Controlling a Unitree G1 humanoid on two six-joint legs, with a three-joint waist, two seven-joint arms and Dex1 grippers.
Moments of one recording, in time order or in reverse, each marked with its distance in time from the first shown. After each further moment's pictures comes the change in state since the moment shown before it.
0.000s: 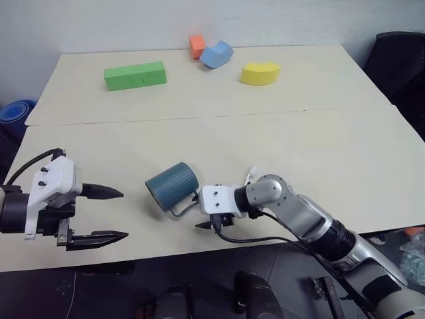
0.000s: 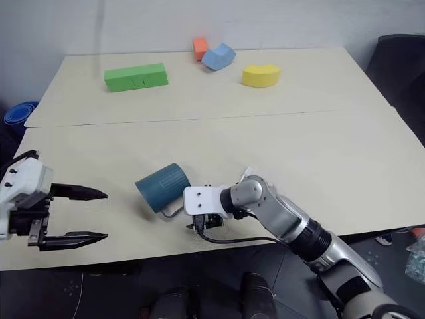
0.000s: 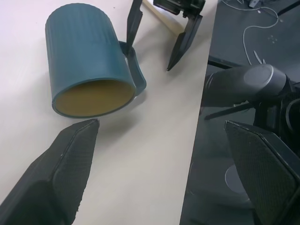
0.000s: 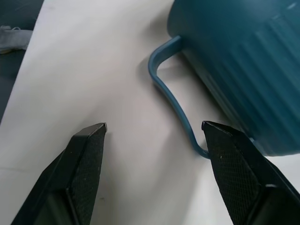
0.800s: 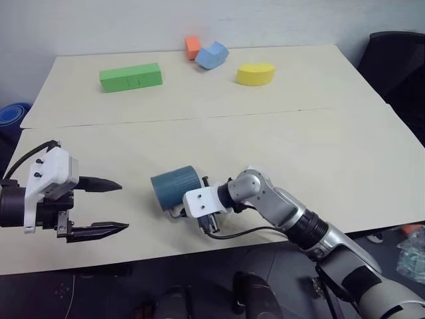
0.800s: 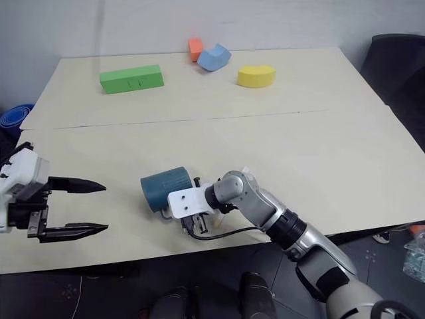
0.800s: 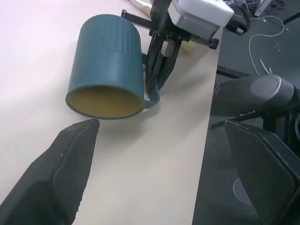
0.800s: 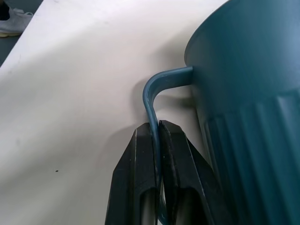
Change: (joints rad) left arm -0.071 -0.012 -0.012 0.044 -0.003 0.023 0.015; right arm -0.072 0.149 0.025 0.257 -0.129 -0.237 0.068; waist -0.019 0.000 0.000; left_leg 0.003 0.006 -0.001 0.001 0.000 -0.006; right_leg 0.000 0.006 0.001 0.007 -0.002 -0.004
